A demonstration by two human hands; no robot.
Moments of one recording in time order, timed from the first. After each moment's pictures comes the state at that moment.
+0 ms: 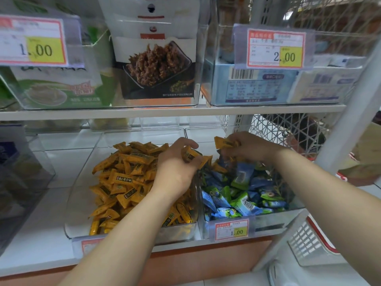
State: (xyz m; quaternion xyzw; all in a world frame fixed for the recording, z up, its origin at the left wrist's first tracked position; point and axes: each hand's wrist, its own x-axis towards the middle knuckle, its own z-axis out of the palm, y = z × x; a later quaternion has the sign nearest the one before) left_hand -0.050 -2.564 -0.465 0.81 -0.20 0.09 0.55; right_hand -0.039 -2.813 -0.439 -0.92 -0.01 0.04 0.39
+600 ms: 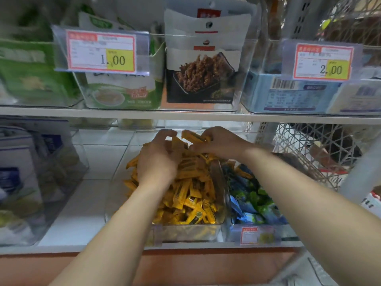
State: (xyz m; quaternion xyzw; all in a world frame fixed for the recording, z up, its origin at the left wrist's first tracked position) left_hand -0.034 -2.483 -0.447 0.85 -0.06 0.20 0.48; right_hand -0.010 -2.675 -0.410 -0.91 -0.05 0.04 0.40
